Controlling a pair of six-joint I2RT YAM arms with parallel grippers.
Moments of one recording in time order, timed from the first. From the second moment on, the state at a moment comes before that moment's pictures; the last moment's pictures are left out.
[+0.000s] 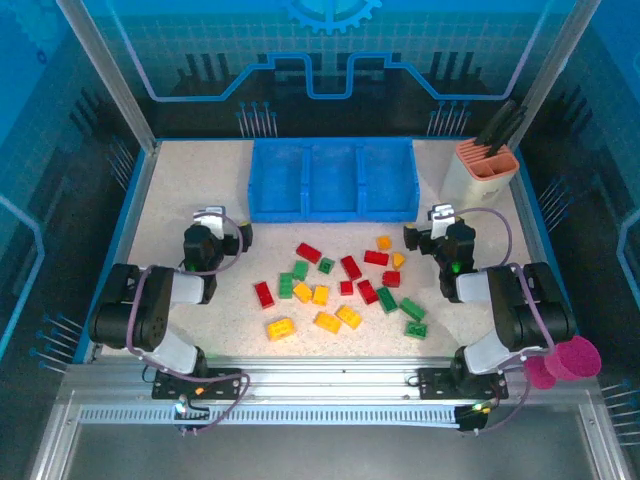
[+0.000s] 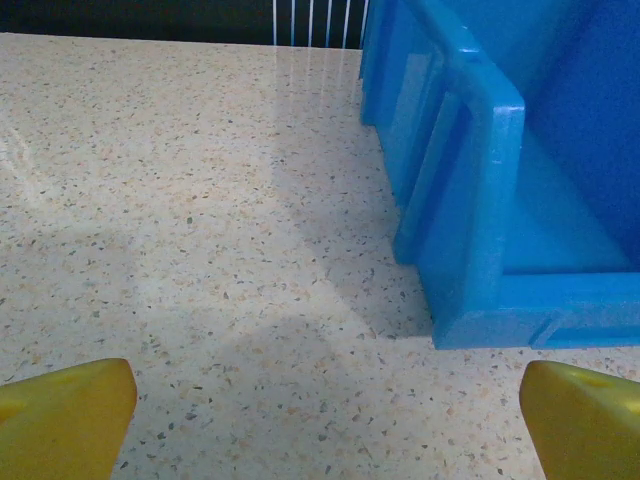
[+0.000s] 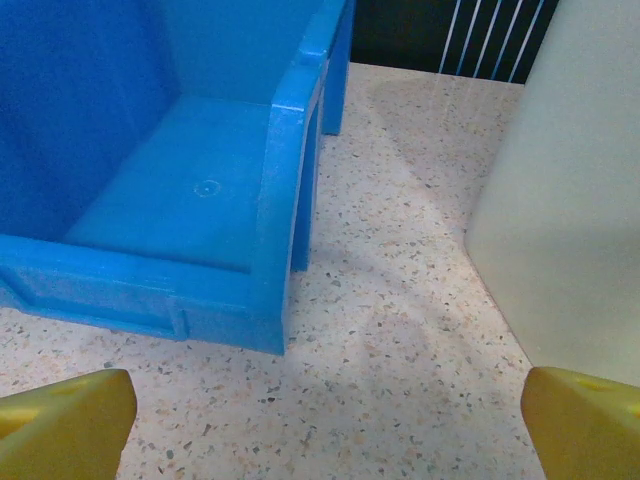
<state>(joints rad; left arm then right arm) -0.01 1.55 0.37 0.83 0.02 -0.09 0.07 1.55 0.39 0.80 -0.01 -0.08</state>
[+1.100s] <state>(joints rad) -0.01 1.55 0.37 0.83 0.02 -0.09 0.07 1.37 0.58 0.38 -0.07 -0.06</state>
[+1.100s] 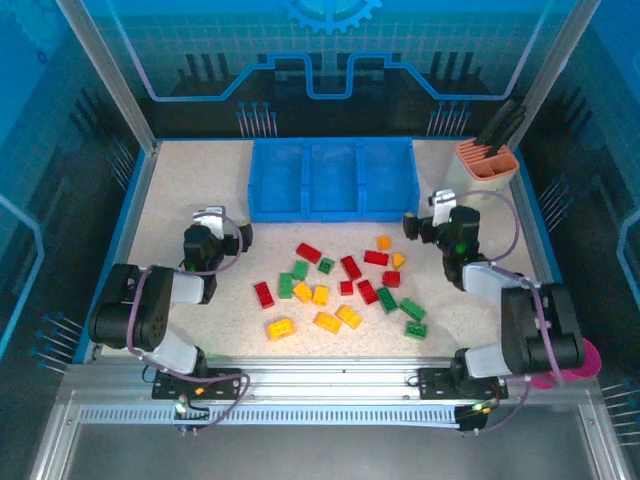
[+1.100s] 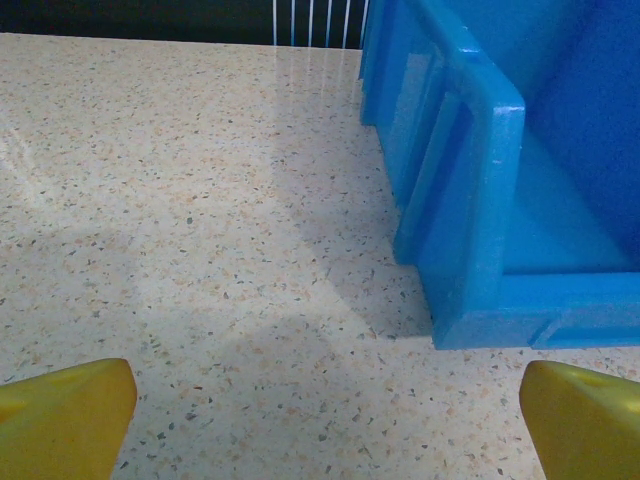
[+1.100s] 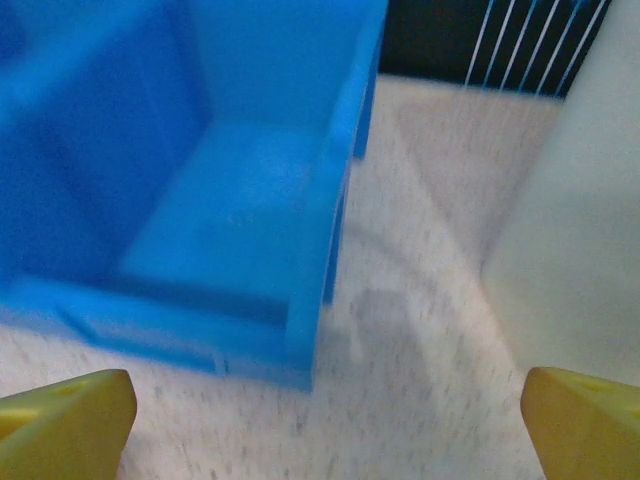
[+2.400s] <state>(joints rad) -0.13 1.08 1.12 -0.48 -0.04 -0.06 0.31 1.57 0.90 -0.62 0.02 0.42</state>
